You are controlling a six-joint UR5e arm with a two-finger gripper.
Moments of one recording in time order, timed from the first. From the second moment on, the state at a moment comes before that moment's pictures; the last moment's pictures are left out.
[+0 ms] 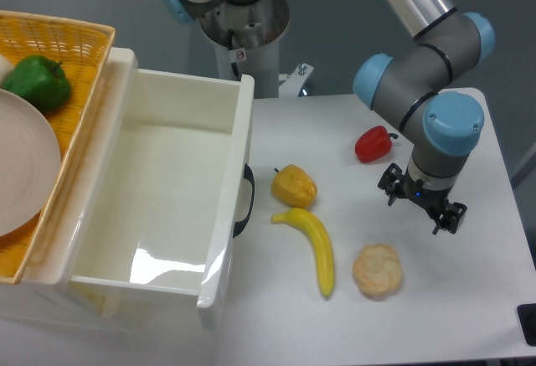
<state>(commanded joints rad) 2.70 -2.10 -1.46 -1.08 1.58 1.38</state>
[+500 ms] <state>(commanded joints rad) 2.65 -2.12 -1.49 -1.08 1.71 1.35</state>
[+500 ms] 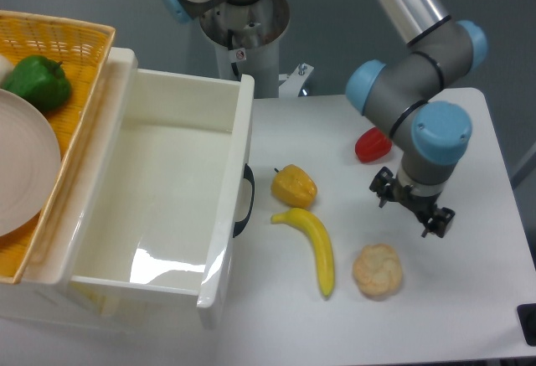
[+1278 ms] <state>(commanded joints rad) 2.59 -2.16 -1.49 -0.97 1.69 1.09</state>
